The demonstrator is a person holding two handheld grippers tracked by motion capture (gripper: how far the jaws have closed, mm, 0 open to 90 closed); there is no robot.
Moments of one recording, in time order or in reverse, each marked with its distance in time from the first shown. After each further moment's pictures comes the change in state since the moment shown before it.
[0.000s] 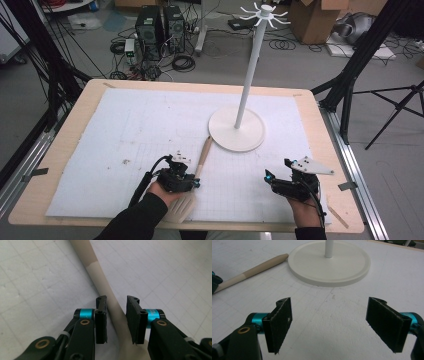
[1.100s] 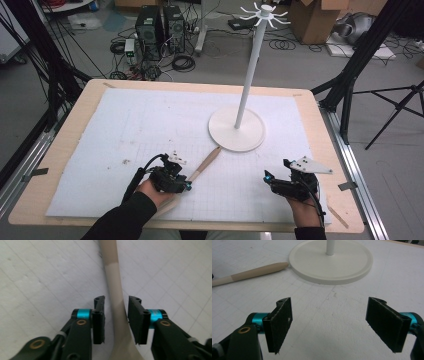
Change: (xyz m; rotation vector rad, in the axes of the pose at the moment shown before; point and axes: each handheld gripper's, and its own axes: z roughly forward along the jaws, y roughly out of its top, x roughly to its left) left arm 0.008 -0.002 -0.012 0.083 0.021 0.118; right arm 0.000 0.000 0.002 0.021 0.008 0.000
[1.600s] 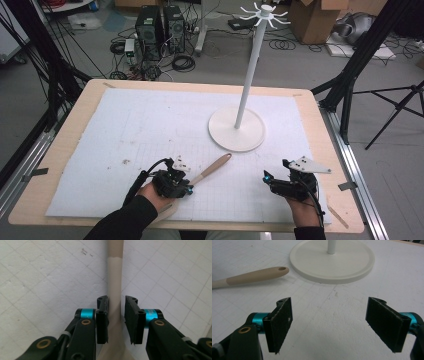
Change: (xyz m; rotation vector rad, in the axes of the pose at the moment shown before) left arm -0.014 -0.001 0.002 0.010 0.010 0.099; right arm 0.001 0.000 0.002 0.005 0.005 -0.007
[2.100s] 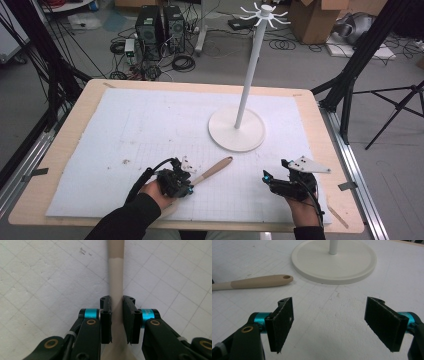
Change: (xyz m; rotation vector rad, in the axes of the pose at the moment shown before) left arm -0.007 0.010 0.002 0.073 0.047 0.066; right arm 0.001 0.001 0.000 0.002 0.009 0.000
